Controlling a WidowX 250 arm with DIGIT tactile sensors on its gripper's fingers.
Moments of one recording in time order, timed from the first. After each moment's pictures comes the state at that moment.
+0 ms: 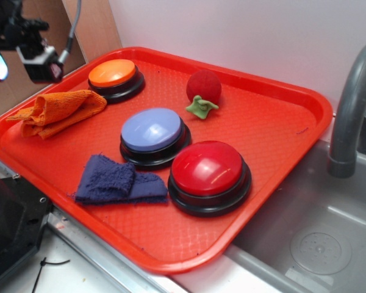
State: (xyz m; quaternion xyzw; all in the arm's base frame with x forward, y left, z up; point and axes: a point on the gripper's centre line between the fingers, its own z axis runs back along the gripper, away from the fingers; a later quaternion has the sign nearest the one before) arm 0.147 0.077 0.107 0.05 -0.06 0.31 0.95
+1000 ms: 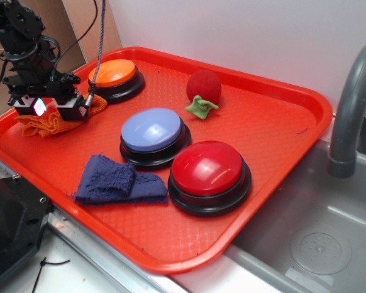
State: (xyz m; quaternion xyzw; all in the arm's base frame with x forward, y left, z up) arm 0.175 0.117 0.026 0.04 -0.08 0.29 0.95
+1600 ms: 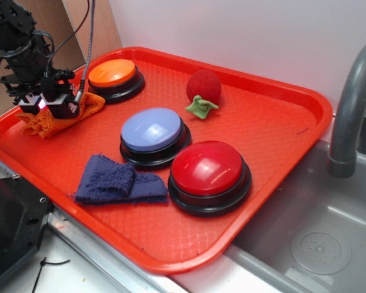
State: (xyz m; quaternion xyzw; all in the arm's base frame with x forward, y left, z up) arm 0.171 0.111 0.034 0.01 -0.06 0.28 0.96
